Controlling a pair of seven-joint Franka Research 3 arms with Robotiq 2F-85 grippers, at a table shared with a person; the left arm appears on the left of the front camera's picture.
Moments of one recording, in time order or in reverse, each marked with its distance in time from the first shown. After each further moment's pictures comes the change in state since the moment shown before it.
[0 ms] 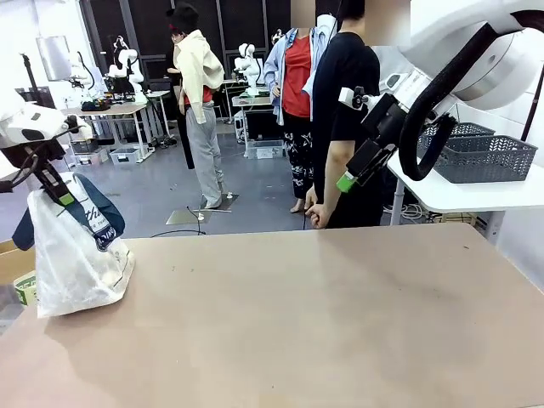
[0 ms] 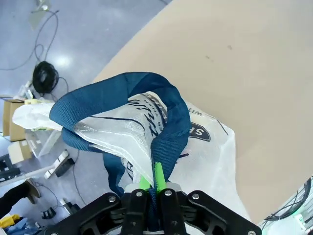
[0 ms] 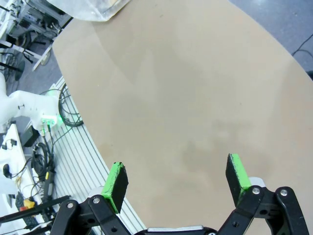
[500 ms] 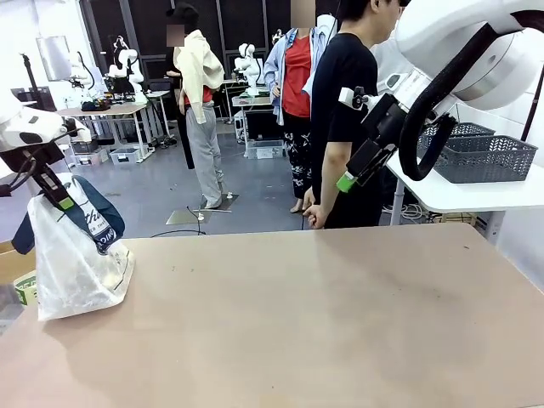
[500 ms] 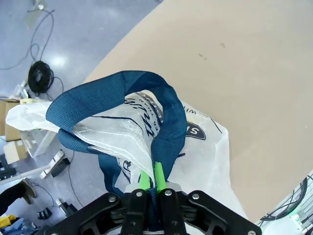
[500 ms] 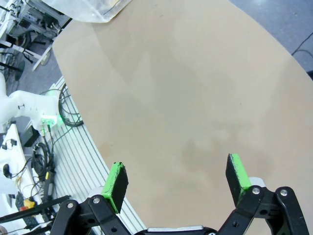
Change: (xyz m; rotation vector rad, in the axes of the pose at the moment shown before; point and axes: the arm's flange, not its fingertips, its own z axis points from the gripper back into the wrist) left arm -0.002 -0.004 0.000 -0.011 -0.004 0.008; right arm 0.000 0.000 0.000 0.000 0.000 0.000
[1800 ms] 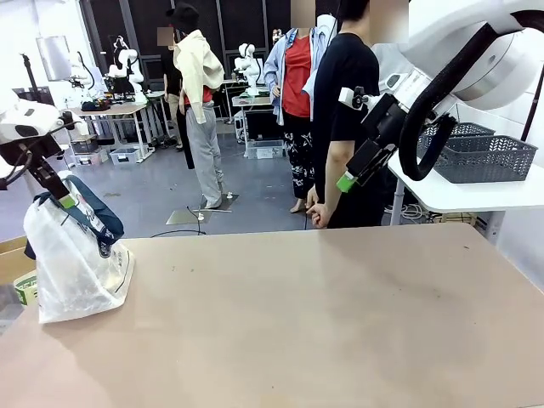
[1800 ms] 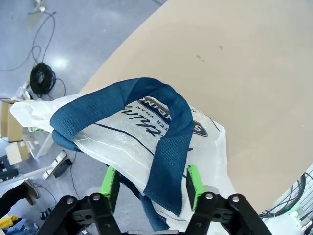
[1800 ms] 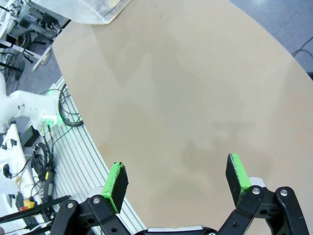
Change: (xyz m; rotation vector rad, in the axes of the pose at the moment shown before) left arm 0.004 -0.002 0.020 0.004 -0.005 -0.010; right arm 0.000 0.000 0.000 0.000 0.000 0.000
